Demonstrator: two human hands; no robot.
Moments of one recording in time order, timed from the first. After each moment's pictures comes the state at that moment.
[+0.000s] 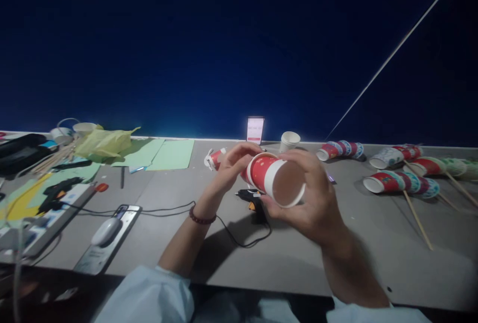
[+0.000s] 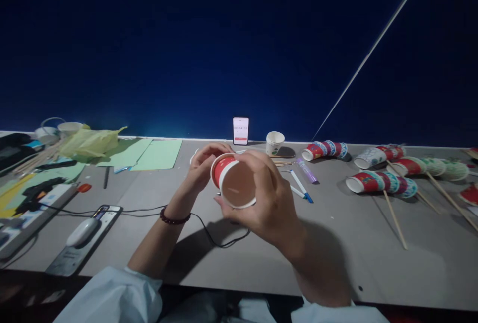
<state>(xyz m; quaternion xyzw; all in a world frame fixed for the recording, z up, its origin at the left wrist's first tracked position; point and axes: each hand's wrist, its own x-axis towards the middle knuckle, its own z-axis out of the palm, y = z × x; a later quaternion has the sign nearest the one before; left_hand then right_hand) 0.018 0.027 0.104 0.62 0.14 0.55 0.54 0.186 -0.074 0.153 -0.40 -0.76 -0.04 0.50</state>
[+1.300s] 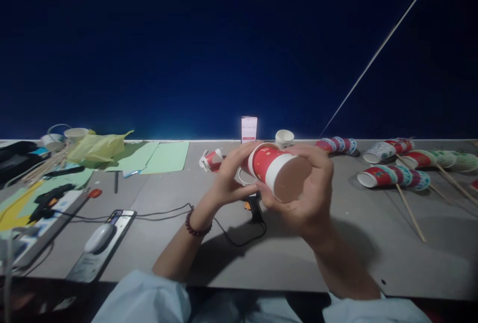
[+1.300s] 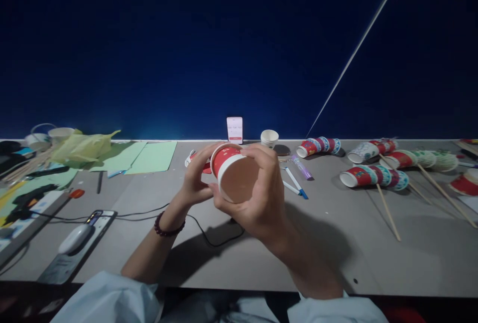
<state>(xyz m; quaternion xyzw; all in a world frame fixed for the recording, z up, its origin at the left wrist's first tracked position) 0.022 0.013 0.113 0.82 0.11 0.55 0.12 0.182 -0.067 0.148 -0.39 -0.69 -0.06 0.61</state>
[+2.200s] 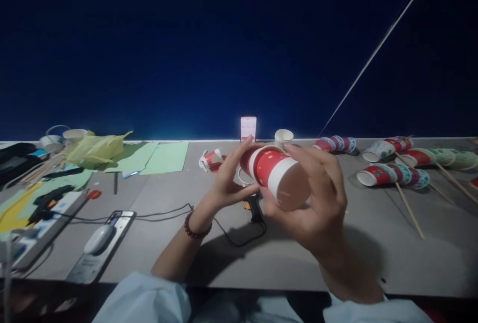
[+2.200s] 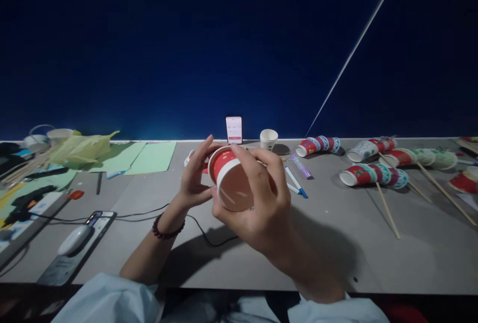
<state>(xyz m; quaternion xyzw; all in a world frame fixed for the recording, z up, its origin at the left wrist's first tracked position) 0.023 0.010 0.112 0.80 0.07 0.56 0.20 0.180 -0.086 0.161 -0.45 -0.68 -0.18 0.55</state>
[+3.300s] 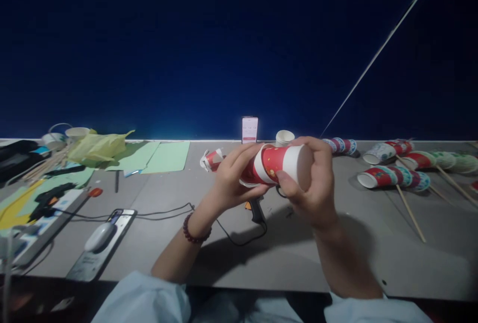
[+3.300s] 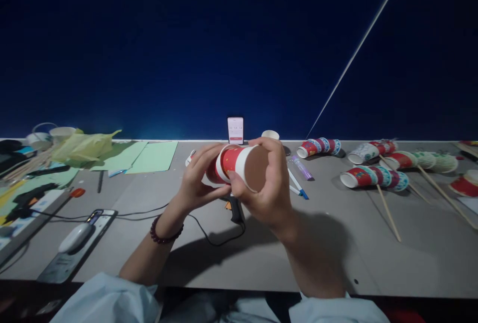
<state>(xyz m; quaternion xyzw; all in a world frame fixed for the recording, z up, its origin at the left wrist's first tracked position) 0.022 -0.005 0.129 0.84 0.16 0.52 0.06 0.194 -0.061 0.145 -0.44 -0.65 0.05 0.62</state>
